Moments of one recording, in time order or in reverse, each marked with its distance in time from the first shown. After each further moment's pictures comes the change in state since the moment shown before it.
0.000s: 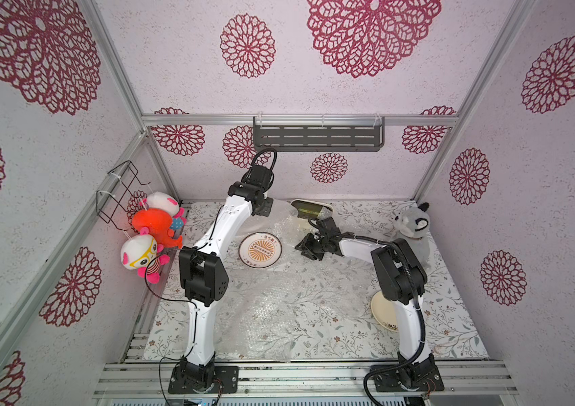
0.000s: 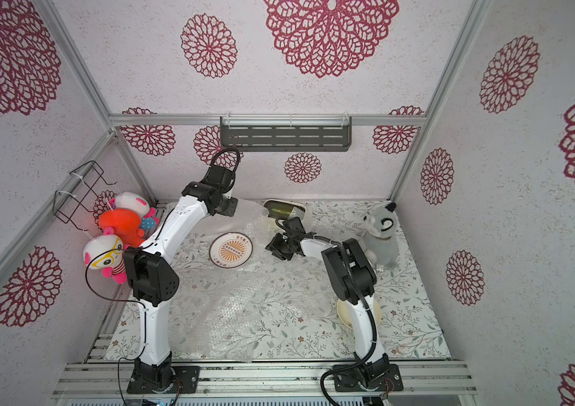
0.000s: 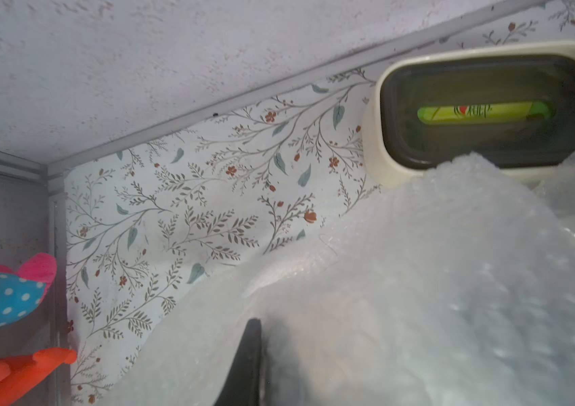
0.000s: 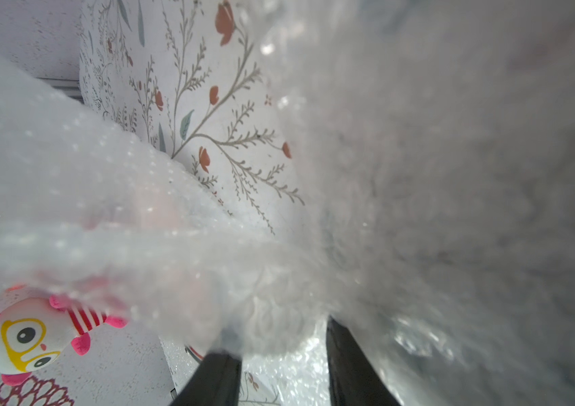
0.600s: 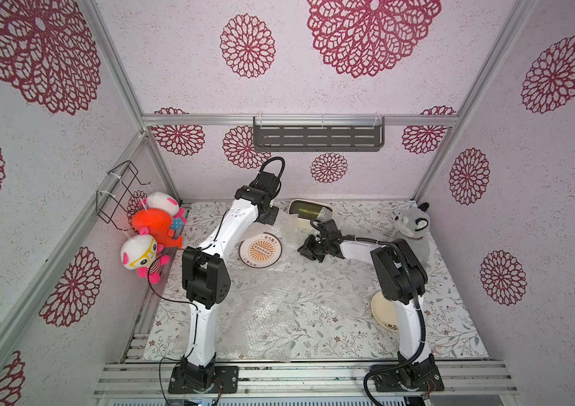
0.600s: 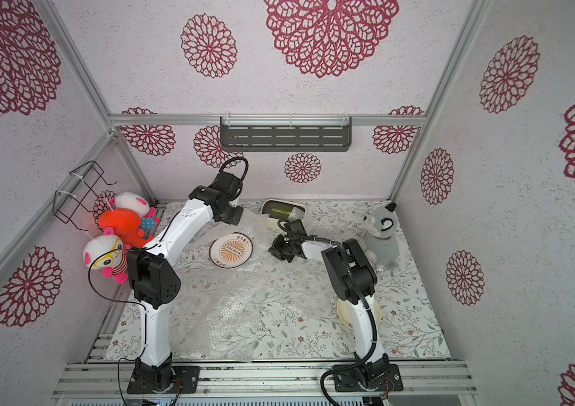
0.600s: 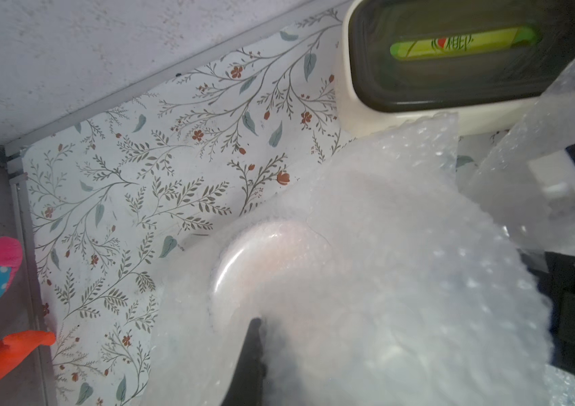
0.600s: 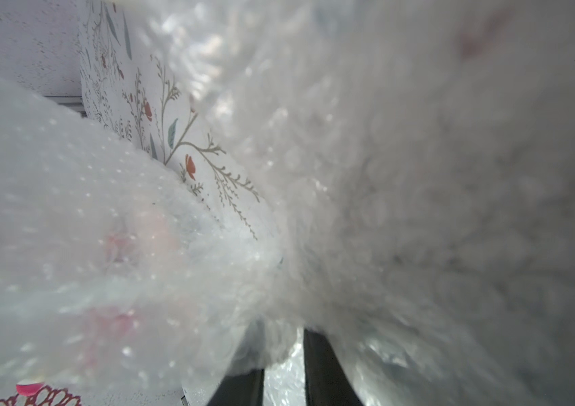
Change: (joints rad) left arm -0.055 -0.026 -0.068 -0.072 0.021 -0.027; right arm -0.003 0.018 -0.037 0.071 -0.002 0.065
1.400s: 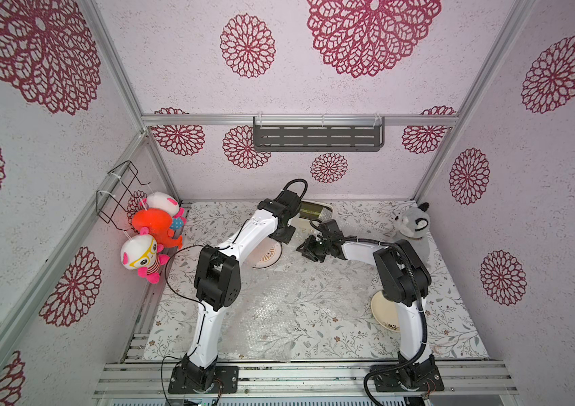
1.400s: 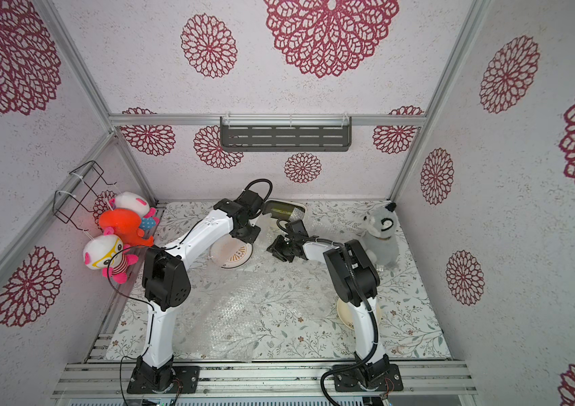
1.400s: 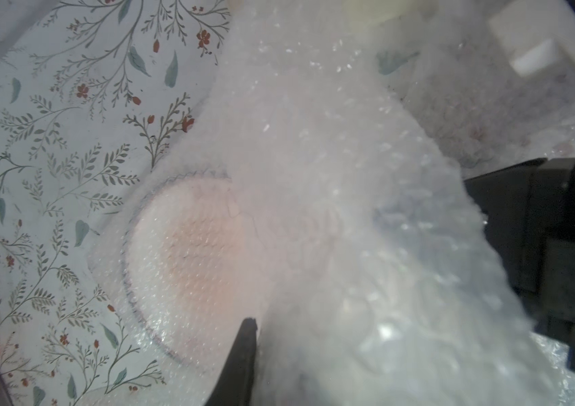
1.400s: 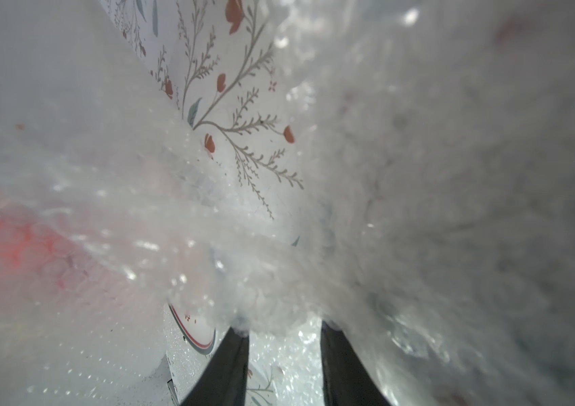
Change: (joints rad) left arm -0.126 0.037 -0.116 -0.034 0.013 -0.010; right arm 0.000 -0.039 -0.040 0.029 -0.019 -0.074
